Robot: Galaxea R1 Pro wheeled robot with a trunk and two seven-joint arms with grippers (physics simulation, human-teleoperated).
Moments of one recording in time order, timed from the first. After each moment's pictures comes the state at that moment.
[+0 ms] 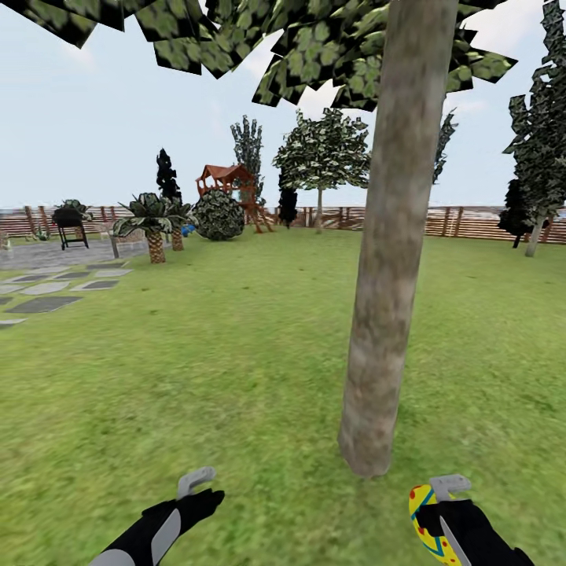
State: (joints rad) left arm -0.55 -0.03 0.18 -0.27 0.17 0.19 -0.10; right arm -0.33 -0.19 0.03 -0.79 0.03 0.59 -0.08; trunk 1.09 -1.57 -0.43
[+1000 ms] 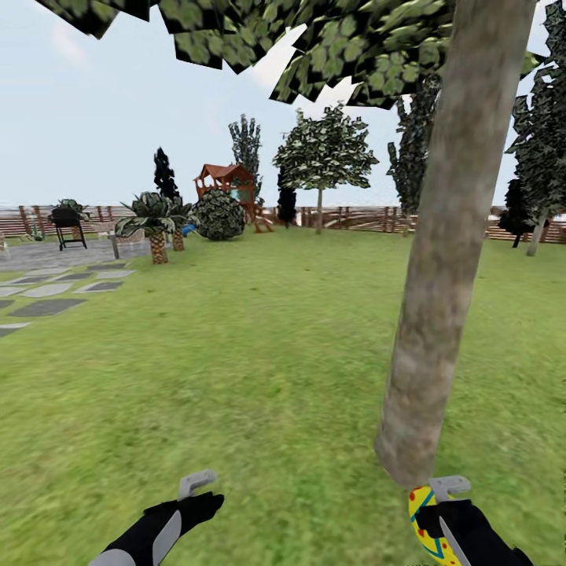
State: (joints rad) left arm -0.55 -0.03 0.18 -0.27 0.09 0.20 -0.10; right arm -0.33 -0.19 0.03 -0.79 0.03 0.60 -0.08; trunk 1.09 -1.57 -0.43
